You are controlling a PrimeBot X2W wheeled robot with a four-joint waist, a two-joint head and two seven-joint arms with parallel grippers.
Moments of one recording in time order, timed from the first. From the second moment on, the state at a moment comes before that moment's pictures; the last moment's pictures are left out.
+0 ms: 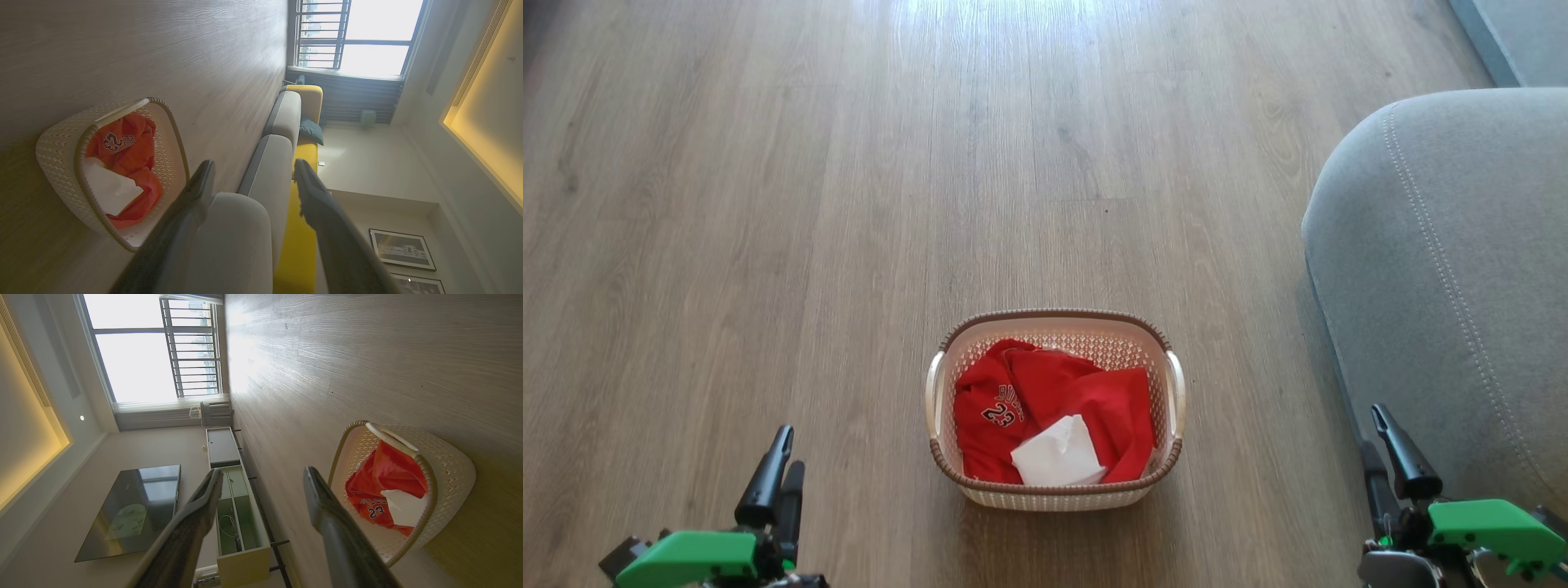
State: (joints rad) left arm 0.01 0.03 0.07 0.38 -1.60 -0.13 0.10; right arm 0.01 -0.04 -0.12 0.38 1.60 0.13 0.11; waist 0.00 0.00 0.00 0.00
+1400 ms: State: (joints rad) left arm -0.12 0.07 0.01 0.42 -1.17 -0.13 -0.02; right arm -0.16 -0.08 -0.01 0.44 1.21 0.13 -0.01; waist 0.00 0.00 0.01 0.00
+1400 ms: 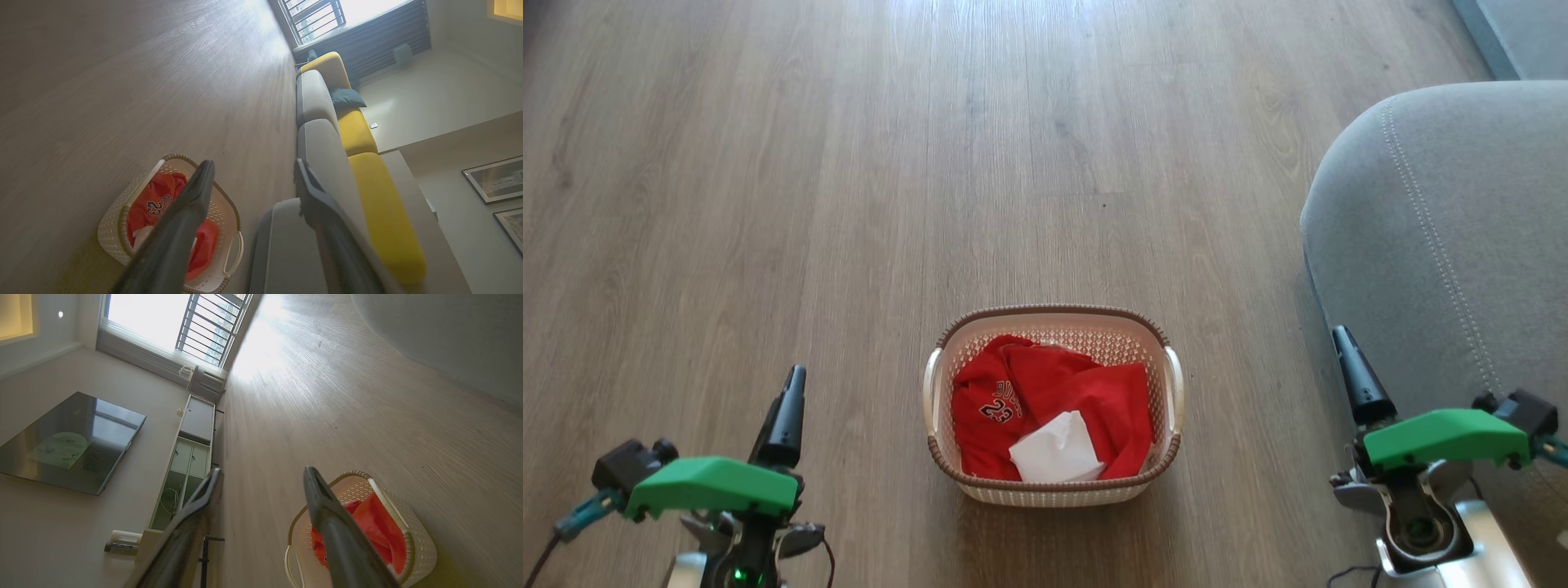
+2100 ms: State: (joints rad) left arm -0.17 0.07 0.01 0.44 -0.81 -0.13 -0.07; right arm -0.24 -0.10 0.06 0.47 0.92 0.13 -0.07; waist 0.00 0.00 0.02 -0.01
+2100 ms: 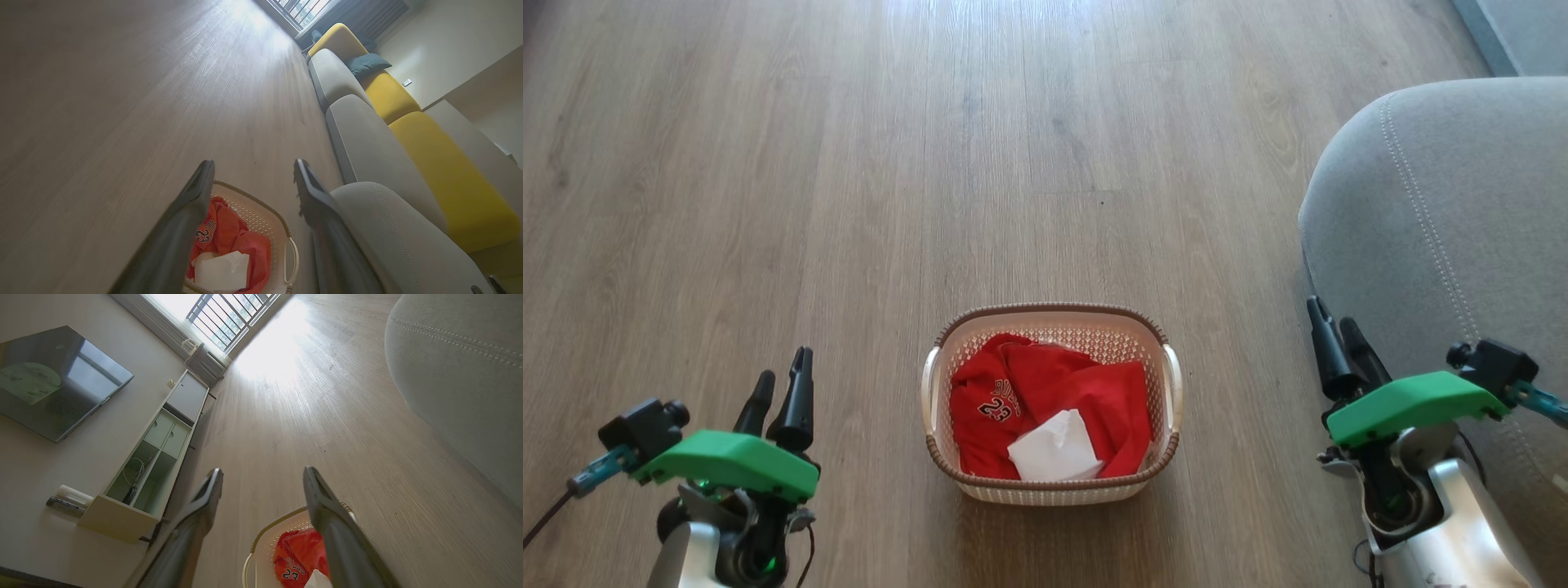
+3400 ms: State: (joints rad) left arm -0.26 0.11 0.00 0.50 -0.32 -0.07 -0.19; right arm -0.40 -0.13 0.11 0.62 0.42 0.13 -0.19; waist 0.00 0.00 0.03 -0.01
